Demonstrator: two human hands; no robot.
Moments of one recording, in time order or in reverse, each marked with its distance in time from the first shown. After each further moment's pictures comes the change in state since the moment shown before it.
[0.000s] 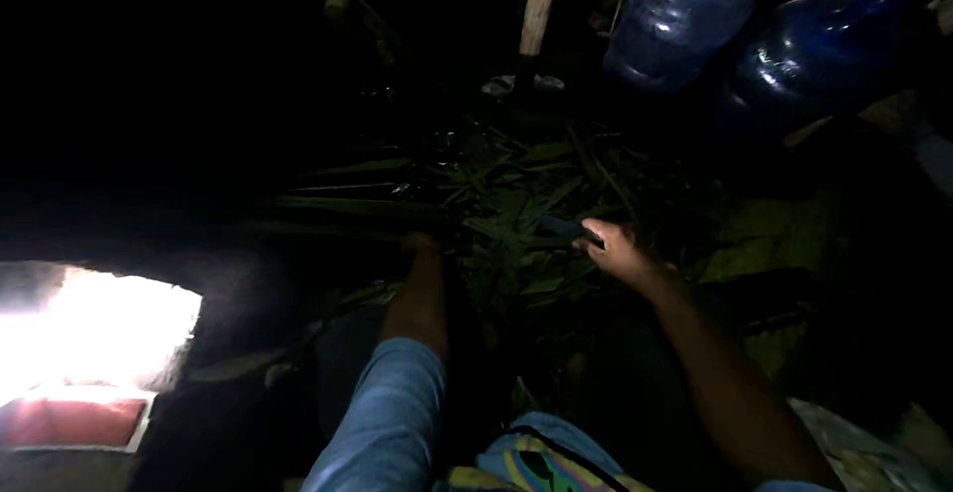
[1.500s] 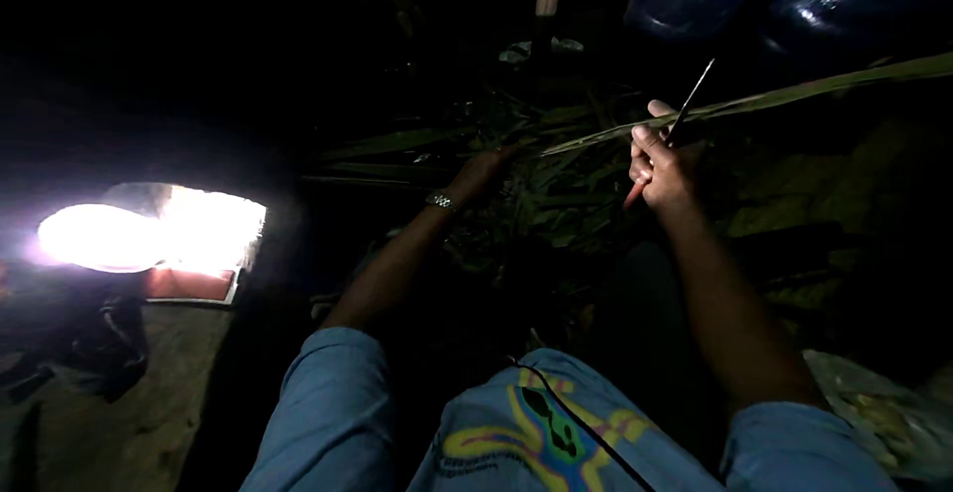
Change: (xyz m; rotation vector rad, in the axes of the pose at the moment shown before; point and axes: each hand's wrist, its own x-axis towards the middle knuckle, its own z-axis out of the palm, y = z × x) left_hand -0.060 0.046 -0.010 0.462 0.141 1.222; right_hand -0.004 0.013 -0.008 1.328 0.578 -0.204
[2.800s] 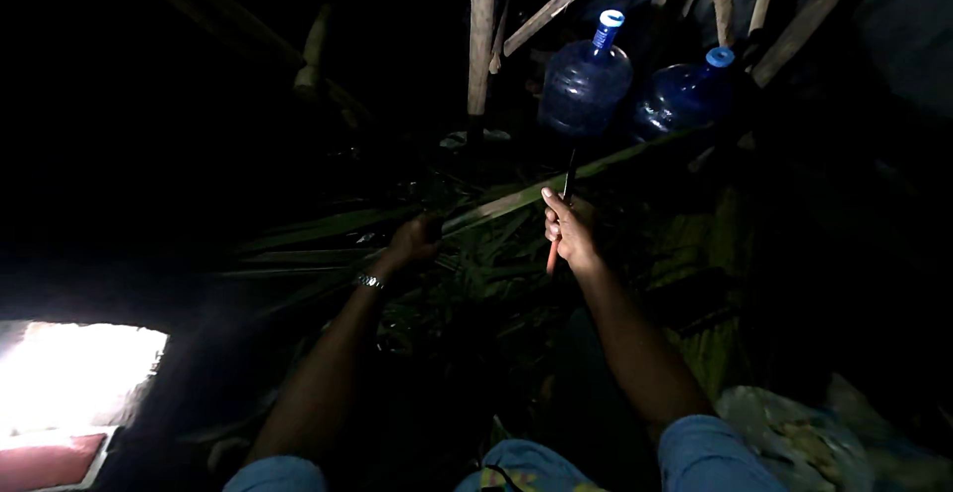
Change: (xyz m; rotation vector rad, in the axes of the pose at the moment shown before) left_hand -0.004 0.003 -0.043 -0.260 -0.003 -0.263; right_hand 0.025 -0.013 0.035 -0.074 0.231 0.324
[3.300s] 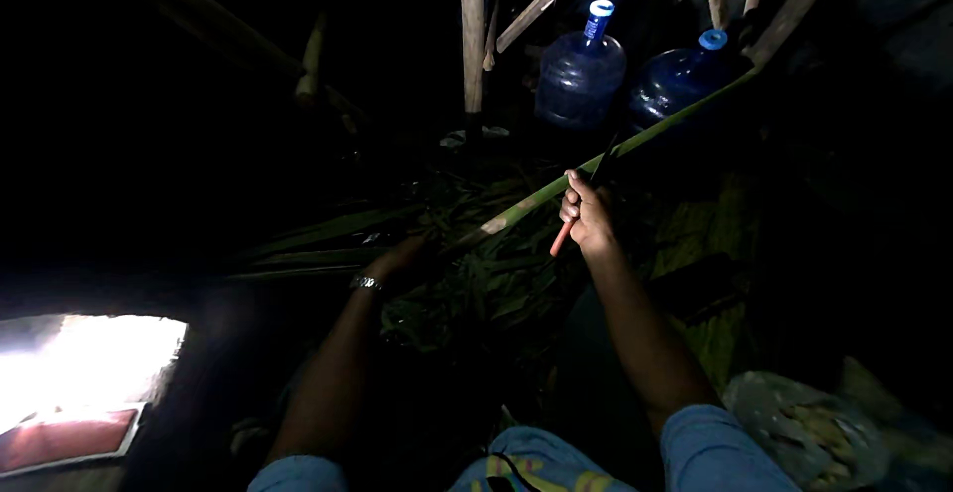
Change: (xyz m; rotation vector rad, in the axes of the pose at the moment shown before) left_hand -0.027 0.009 -0.001 0.150 -0.250 -0.159; right_hand 0.007 -0.010 -0.023 0.289 0.011 -0.087
